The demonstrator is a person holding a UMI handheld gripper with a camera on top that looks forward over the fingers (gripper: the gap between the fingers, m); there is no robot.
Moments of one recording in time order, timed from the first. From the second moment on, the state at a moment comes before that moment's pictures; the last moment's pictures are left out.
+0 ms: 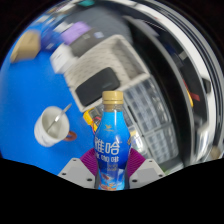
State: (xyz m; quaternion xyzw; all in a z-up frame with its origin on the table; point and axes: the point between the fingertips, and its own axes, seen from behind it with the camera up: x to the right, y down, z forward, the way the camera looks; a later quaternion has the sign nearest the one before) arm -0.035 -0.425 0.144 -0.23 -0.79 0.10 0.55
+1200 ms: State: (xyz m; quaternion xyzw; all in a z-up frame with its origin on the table) arm -0.015 -0.372 0.067 -0.54 -0.60 0.42 0.42
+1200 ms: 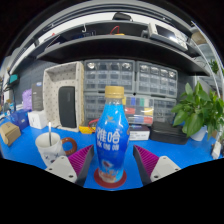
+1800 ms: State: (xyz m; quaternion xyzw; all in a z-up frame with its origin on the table) arm 0.100 -0.457 0.128 -0.60 -0.60 0.37 0.38
